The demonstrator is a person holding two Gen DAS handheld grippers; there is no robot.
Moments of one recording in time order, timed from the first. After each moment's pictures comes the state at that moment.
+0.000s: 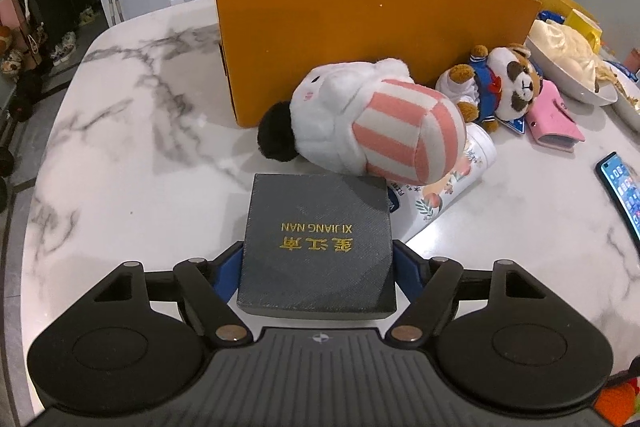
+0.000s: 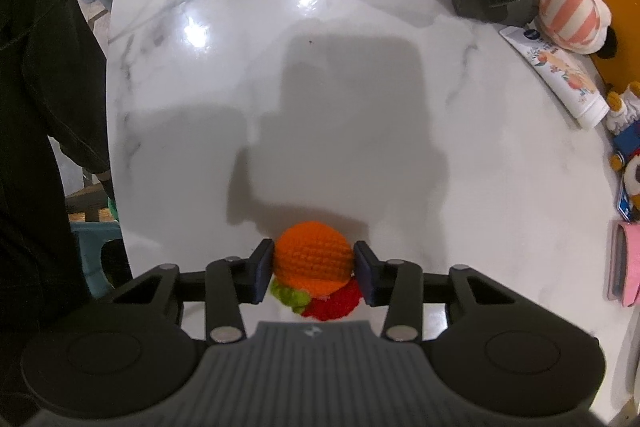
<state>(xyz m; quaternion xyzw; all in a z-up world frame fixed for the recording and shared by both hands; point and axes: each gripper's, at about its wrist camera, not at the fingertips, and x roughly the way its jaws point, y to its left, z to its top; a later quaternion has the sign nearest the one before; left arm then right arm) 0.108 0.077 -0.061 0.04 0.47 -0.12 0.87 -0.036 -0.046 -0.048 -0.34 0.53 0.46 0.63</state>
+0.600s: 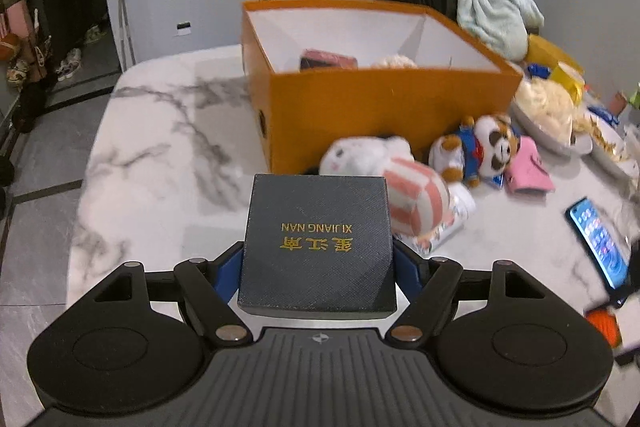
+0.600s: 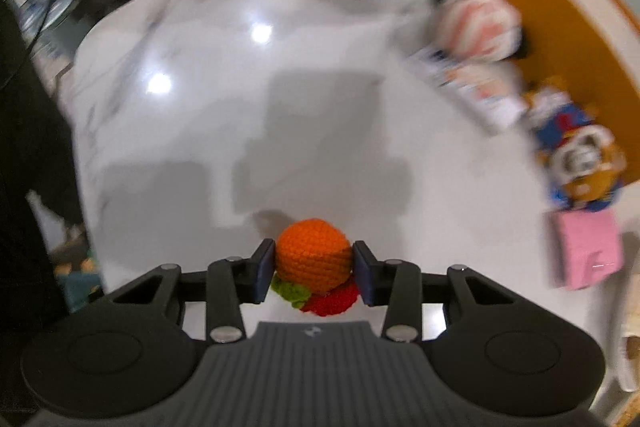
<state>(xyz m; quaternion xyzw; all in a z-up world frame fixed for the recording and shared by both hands) 0.093 0.108 -0.003 0.01 0.42 -0.12 0.90 0.005 -0.068 -0.001 -0.29 0.49 0.40 0.72</state>
